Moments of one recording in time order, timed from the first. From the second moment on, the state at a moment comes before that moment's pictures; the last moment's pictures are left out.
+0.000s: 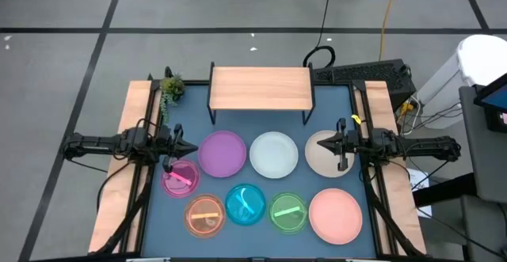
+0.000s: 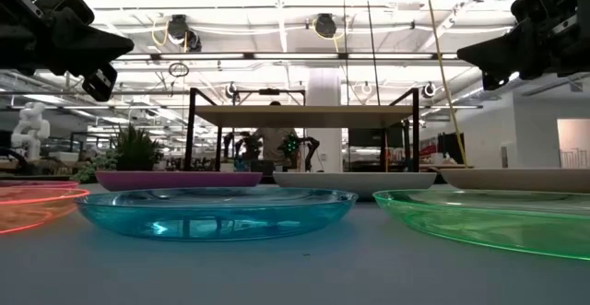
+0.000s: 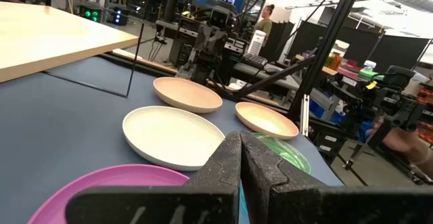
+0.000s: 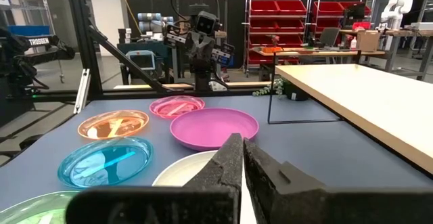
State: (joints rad) left arm -0.05 0.01 0.01 0.02 0.03 -0.32; right arm 0.03 0.03 0.02 0.03 0.10 0.01
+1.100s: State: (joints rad) left arm -0.05 0.01 0.01 0.02 0.03 -0.30; right arm 0.03 0.31 0.21 0.06 0.10 0.16
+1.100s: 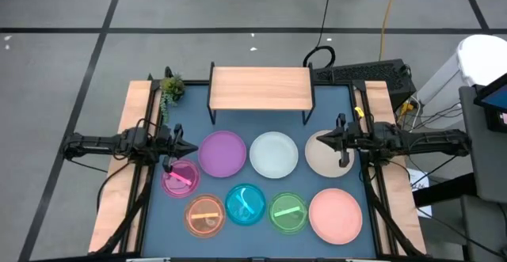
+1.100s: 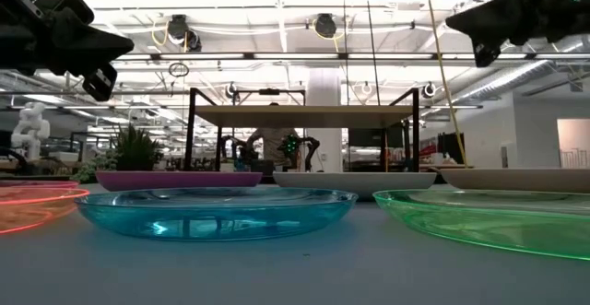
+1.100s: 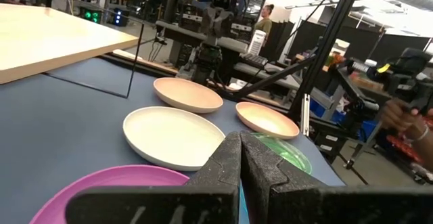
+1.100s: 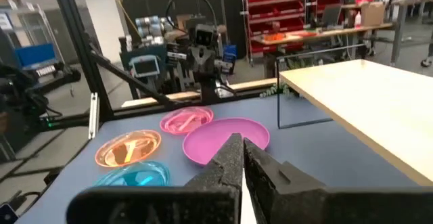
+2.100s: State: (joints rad) left arm -0.05 0.01 0.05 0.04 0.01 -0.19; right arm 0.04 0.66 0.53 -0.24 0.15 0.26
